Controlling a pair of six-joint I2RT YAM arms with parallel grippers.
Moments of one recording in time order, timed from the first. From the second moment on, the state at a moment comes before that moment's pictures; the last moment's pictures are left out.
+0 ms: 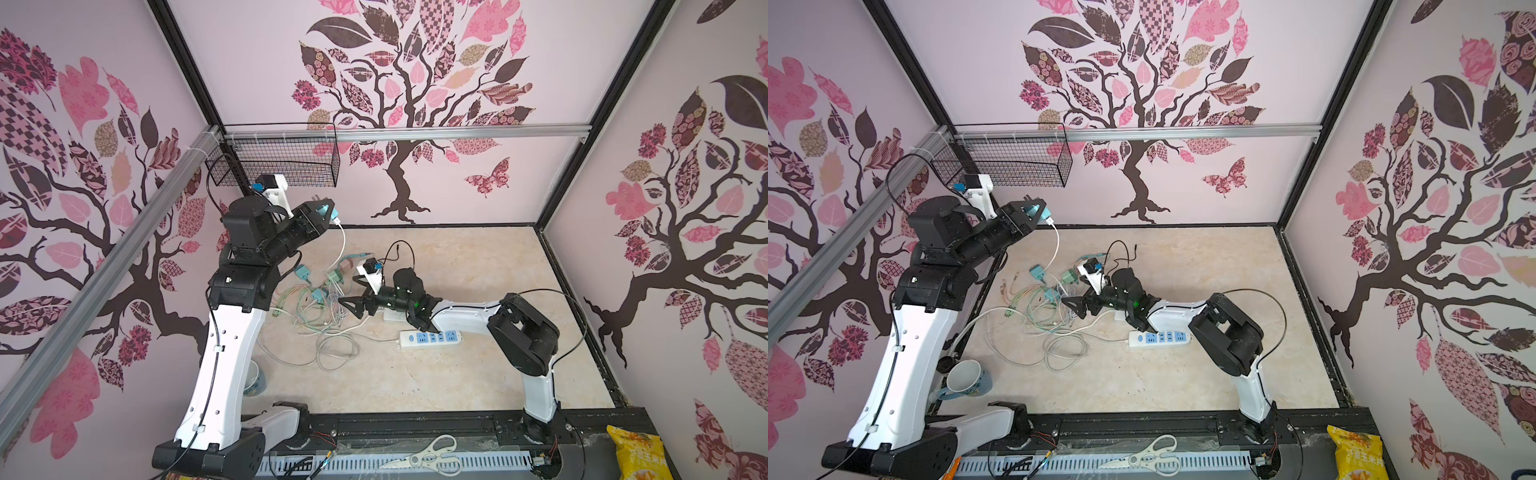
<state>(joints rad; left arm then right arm) -0.12 1.20 1.60 -0.56 0.32 -0.64 0.90 2.02 1.25 0.69 -0.33 0.21</state>
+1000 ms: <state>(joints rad) -0.10 1.06 1.60 -0.66 0.09 -0.44 0.96 2.01 1.46 0.70 -0.14 0.08</state>
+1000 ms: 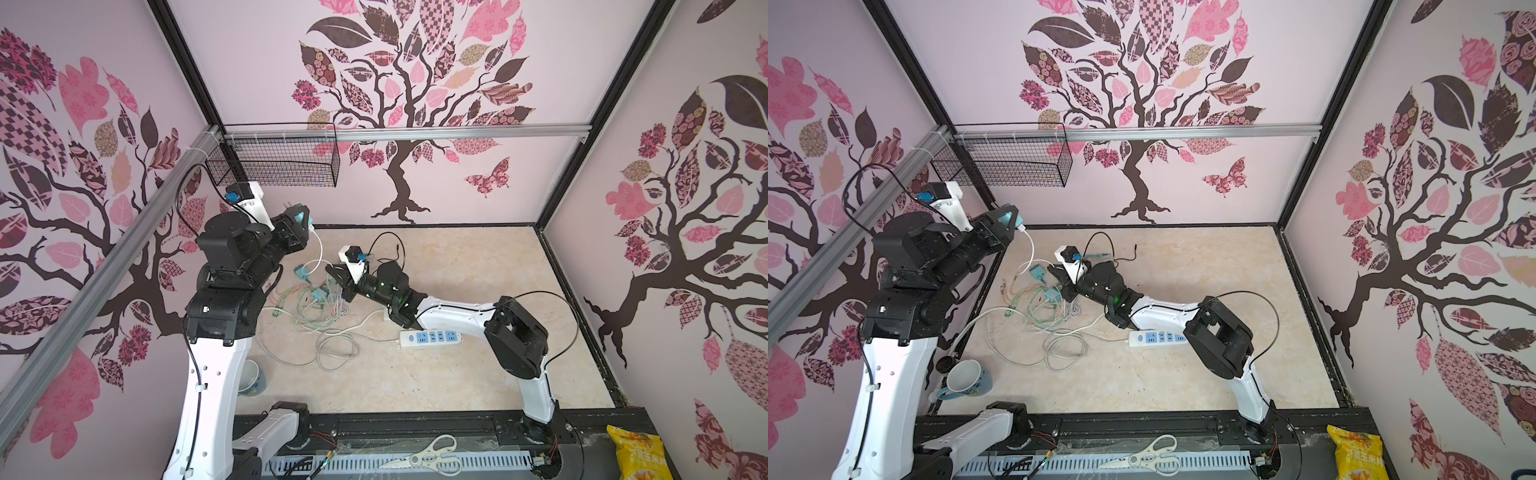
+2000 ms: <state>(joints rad) -0.10 1.14 1.79 -0.52 0.26 -0.40 0.80 1.74 1.77 0.76 -0.12 0.01</state>
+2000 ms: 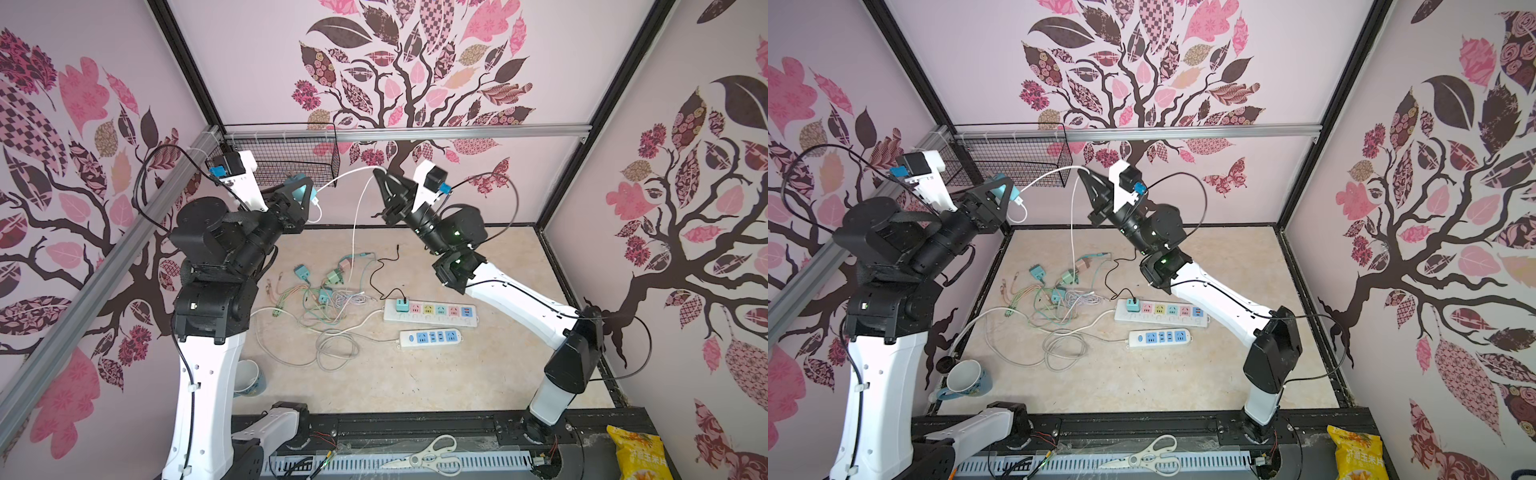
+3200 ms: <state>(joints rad) -0.10 1.31 1.80 -0.46 0.17 -0.42 0.70 1.79 1.69 0.71 -0.01 -0.12</state>
